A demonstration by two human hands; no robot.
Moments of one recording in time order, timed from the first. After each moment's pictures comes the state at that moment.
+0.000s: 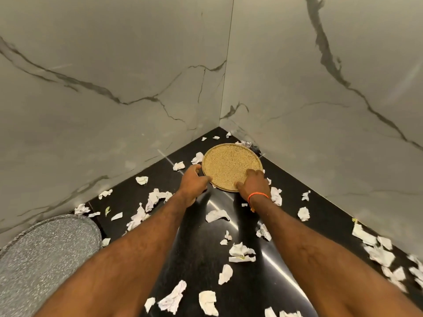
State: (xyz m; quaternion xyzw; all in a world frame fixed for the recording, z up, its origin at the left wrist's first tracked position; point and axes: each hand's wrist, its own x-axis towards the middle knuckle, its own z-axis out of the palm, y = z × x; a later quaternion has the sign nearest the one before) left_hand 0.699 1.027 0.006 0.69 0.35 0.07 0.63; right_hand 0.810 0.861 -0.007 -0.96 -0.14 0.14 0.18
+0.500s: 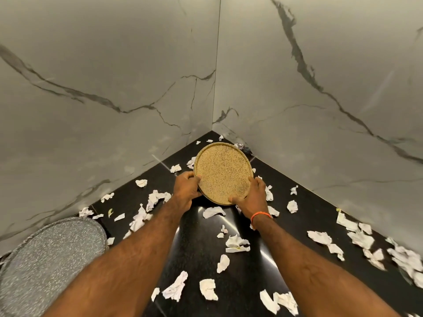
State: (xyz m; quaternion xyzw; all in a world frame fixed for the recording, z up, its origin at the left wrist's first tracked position) left_hand 0.671 1.010 0.031 0.58 0.40 0.10 0.71; right_hand 0.755 0.815 -0.013 -0.92 -0.12 0.11 0.36
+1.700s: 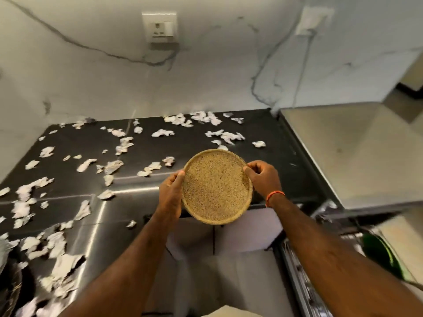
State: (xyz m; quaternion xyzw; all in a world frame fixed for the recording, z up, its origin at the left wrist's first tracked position) left_hand 0.339 0.661 0.051 0.62 0.07 -0.12 0.77; right_hand 0.289 0.399 0.057 -0.84 0.20 -0.15 0.48
